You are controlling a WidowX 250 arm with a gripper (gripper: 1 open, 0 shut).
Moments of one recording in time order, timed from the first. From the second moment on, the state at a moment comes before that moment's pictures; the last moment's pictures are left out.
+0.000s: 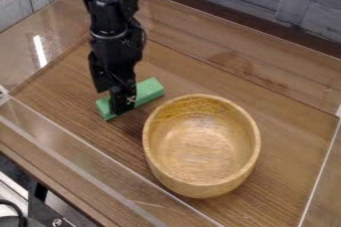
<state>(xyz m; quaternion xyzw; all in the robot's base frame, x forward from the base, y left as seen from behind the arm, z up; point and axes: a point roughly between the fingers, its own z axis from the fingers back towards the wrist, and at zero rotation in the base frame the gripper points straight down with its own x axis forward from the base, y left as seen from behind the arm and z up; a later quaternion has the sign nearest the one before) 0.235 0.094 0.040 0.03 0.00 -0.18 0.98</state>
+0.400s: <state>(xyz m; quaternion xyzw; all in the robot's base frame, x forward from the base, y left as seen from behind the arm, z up) 0.240 0.097 0.032 0.03 0.00 -0.16 0.99</state>
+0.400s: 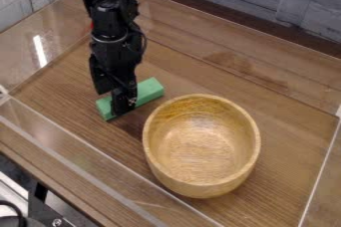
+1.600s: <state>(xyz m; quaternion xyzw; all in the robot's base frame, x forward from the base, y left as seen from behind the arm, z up) 0.251 0.099 0.030 0.03 -0.01 -0.15 0.99</state>
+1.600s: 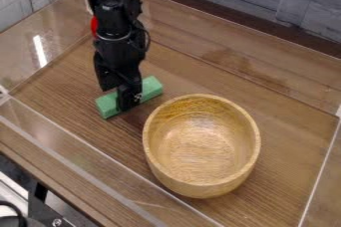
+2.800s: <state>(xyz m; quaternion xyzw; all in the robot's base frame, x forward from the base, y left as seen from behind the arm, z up) 0.250 0.081 0.067 0.06 -0.01 -0.11 0.99</state>
